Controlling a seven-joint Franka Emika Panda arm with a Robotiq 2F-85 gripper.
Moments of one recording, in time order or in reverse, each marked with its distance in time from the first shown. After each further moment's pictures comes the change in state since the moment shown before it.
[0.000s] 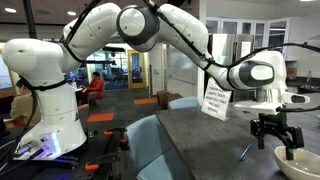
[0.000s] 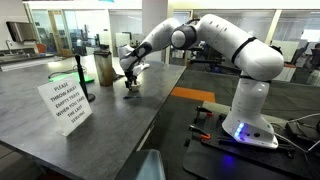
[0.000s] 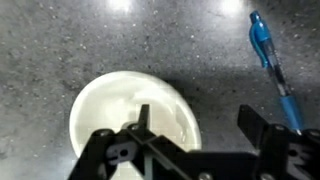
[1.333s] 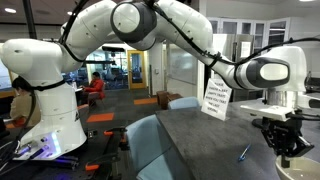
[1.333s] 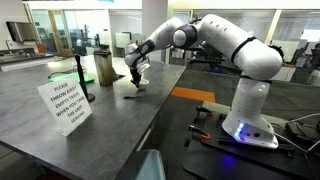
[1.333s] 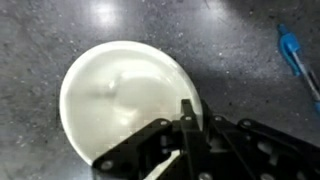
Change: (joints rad) arm -0.074 -0.021 0.000 -0.011 0.075 -0.023 0.007
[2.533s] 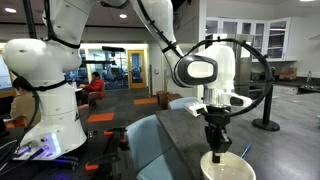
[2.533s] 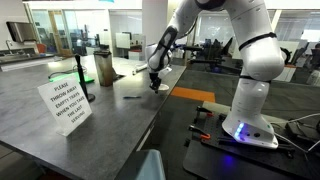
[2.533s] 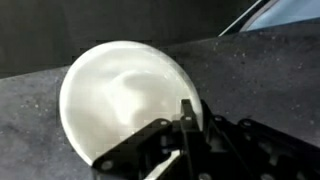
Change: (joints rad) arm 0.091 -0.569 -0.096 -1.038 -0.038 0.446 0.151
